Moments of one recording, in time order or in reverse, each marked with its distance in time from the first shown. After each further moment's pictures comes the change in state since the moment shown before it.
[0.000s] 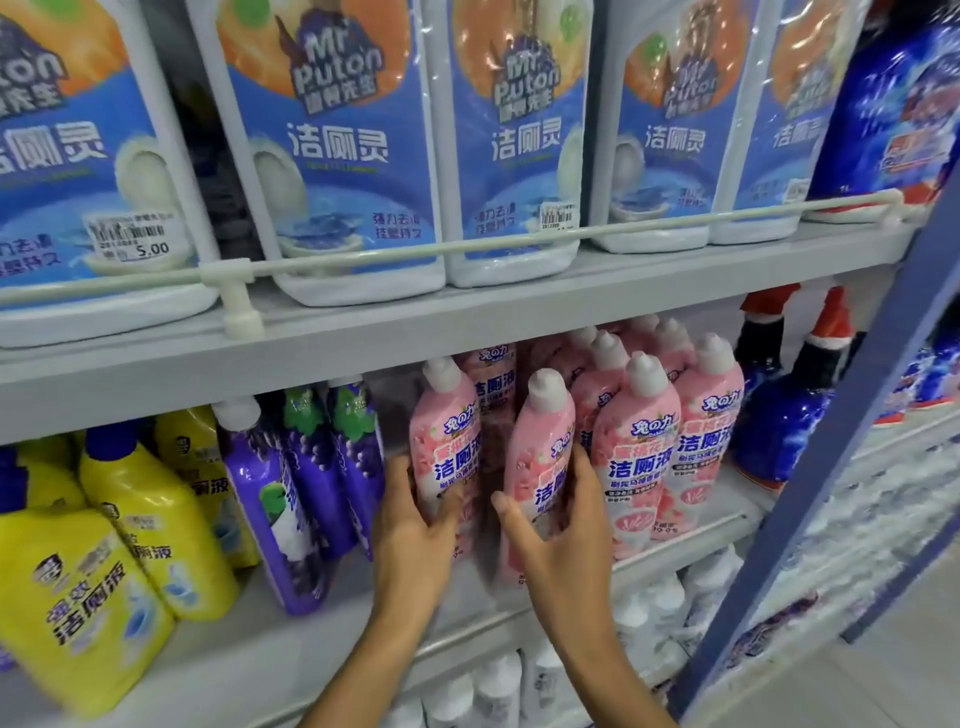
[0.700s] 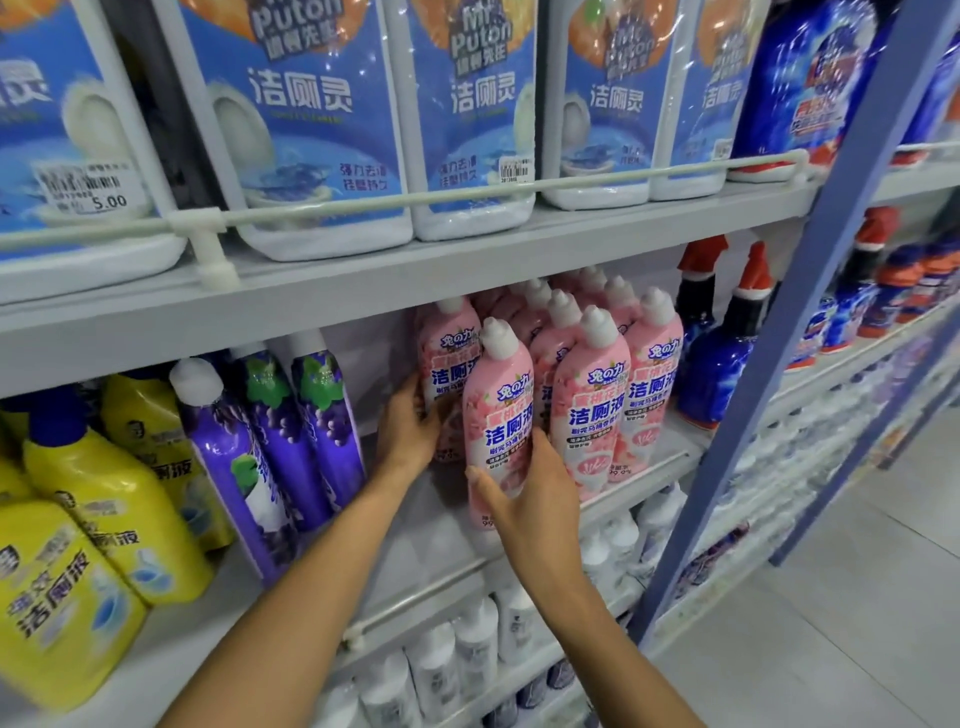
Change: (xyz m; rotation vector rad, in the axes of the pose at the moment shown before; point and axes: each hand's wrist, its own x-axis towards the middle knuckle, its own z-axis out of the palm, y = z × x) left_hand 0.086 -0.009 0.049 -0.039 -0.285 0.069; right_hand -0.009 -0.001 -0.003 -0.304 -0.039 0.064
